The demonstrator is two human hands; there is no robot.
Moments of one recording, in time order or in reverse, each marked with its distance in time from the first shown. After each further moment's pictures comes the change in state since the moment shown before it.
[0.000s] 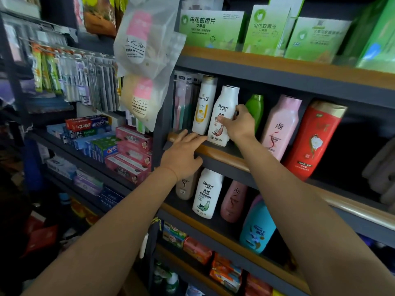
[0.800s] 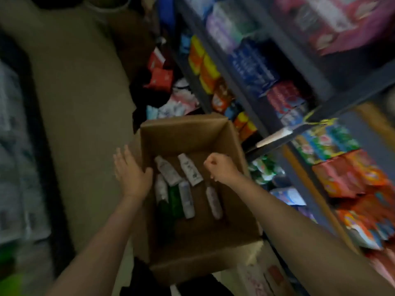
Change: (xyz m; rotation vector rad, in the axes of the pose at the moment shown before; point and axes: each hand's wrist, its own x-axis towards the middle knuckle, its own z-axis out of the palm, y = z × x) left_hand -0.498 -0.309 0.120 -0.072 0.253 -1.488; right_hand -0.421 0.177 0.393 -0.320 -1.351 0.227
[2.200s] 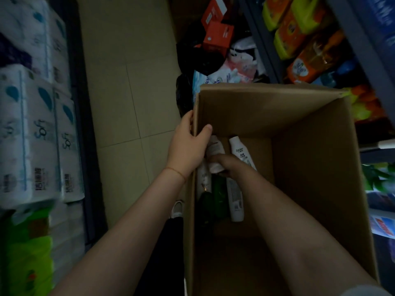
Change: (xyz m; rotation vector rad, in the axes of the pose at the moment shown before) left_hand 0.079 -0.030 0.035 -0.489 -0.110 0.015; right_hand 0.165 0.007 0.208 0.421 -0.404 0.430
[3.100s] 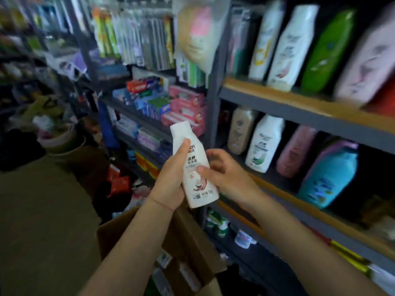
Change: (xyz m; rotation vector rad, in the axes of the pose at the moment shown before) left_hand -0.321 0.386 0.098 -0.518 -0.776 0.190; right_hand -0.609 0.063 -0.210 0.281 0.502 -1.107
